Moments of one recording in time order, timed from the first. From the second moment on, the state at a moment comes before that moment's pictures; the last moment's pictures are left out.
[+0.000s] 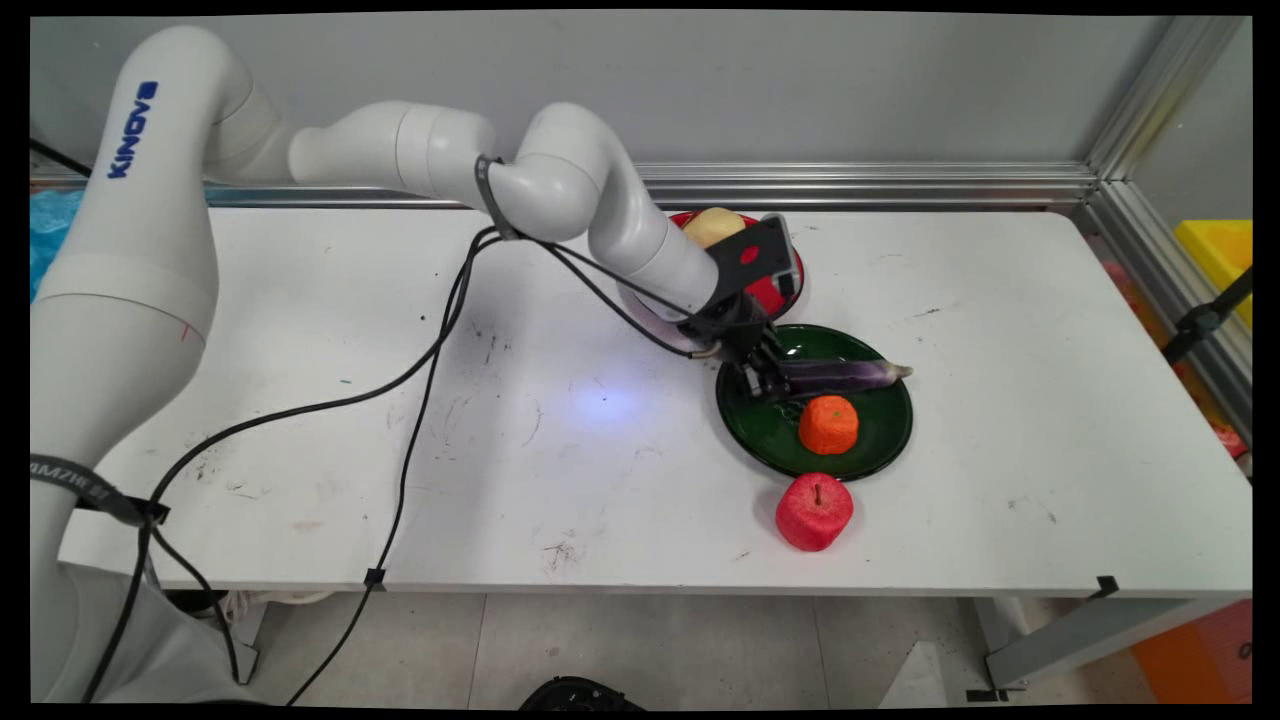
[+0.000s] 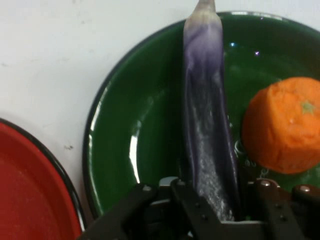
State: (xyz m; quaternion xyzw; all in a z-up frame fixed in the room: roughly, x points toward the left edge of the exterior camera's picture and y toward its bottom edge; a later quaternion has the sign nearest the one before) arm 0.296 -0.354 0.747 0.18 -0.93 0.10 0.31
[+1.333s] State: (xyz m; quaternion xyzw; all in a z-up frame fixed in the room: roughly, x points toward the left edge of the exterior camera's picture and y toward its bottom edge) arm 0.377 -0.416 0.806 0.19 -0.93 0.14 0.28
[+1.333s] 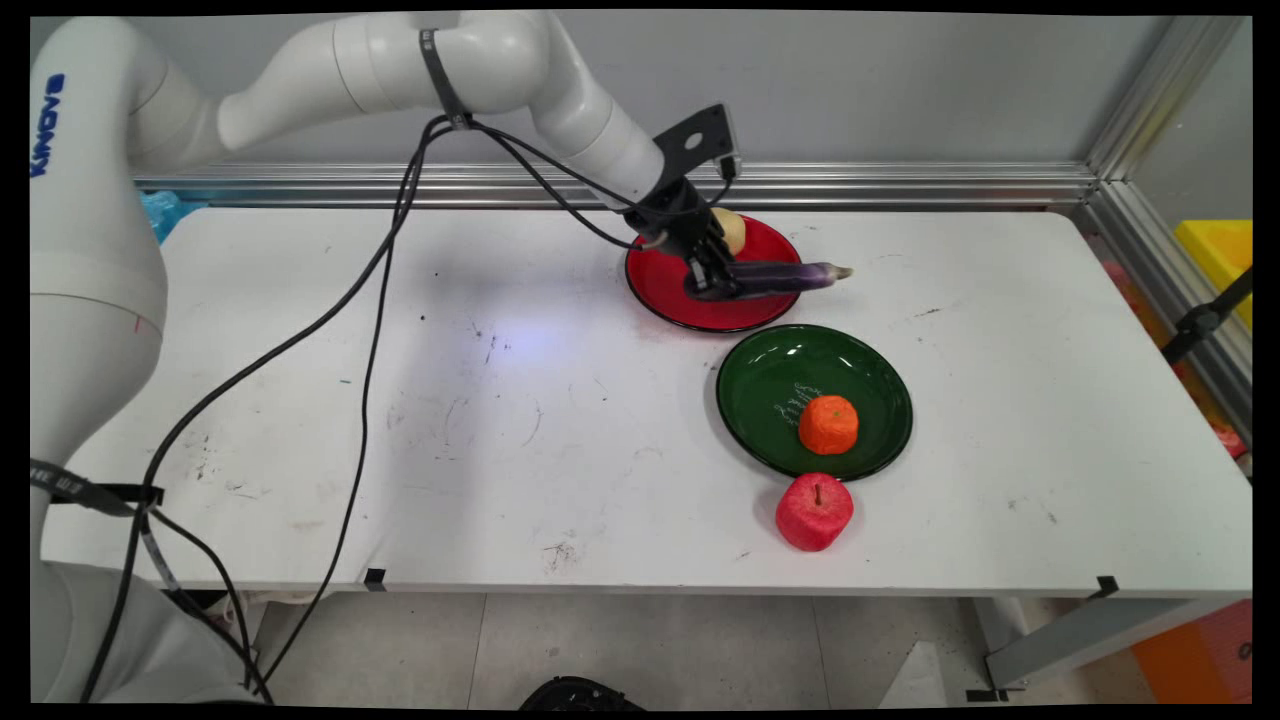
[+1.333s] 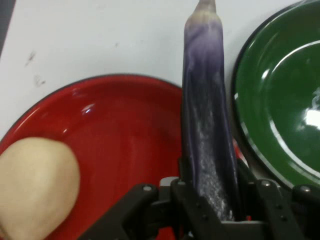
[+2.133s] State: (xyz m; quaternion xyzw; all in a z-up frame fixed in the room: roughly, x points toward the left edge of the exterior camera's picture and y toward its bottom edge) arm 0.420 -0.445 0.785 0.20 -0.93 0.15 0.26
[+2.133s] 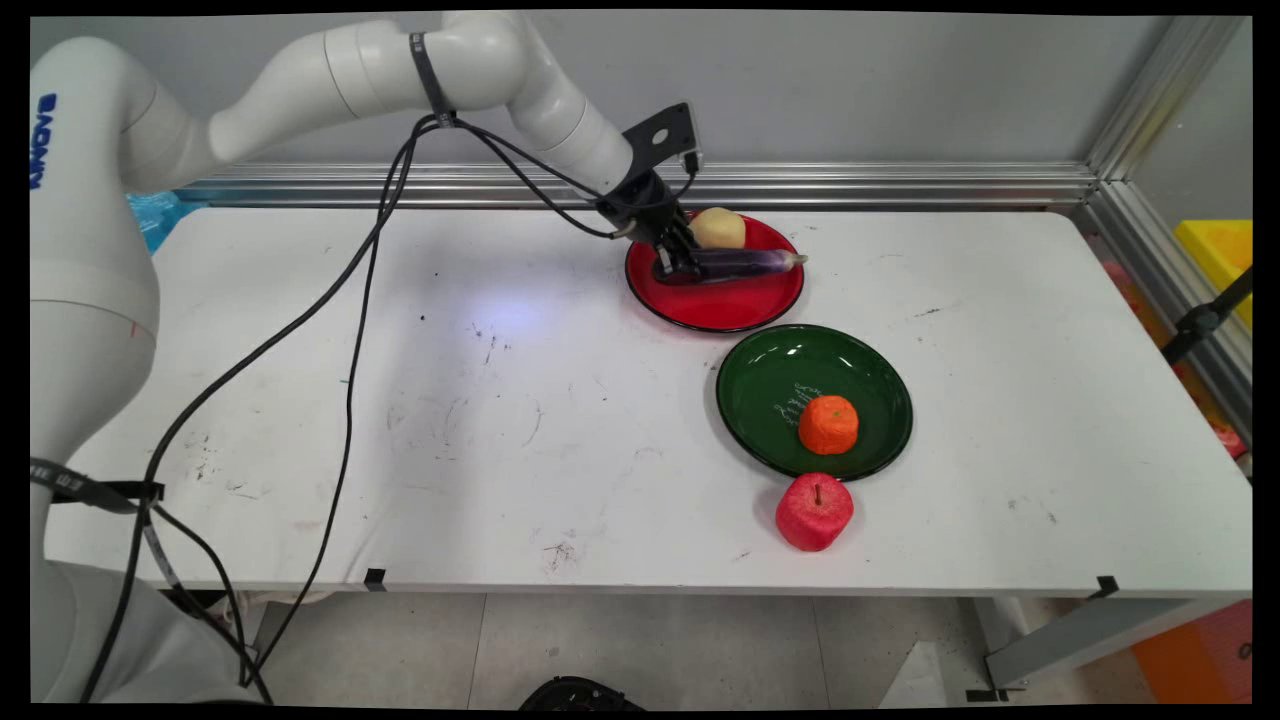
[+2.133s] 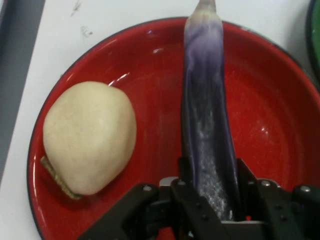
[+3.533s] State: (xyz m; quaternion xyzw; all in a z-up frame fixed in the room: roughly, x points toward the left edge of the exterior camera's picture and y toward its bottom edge) arm 0.423 -0.453 0.760 0.21 -0.93 0.14 0.28
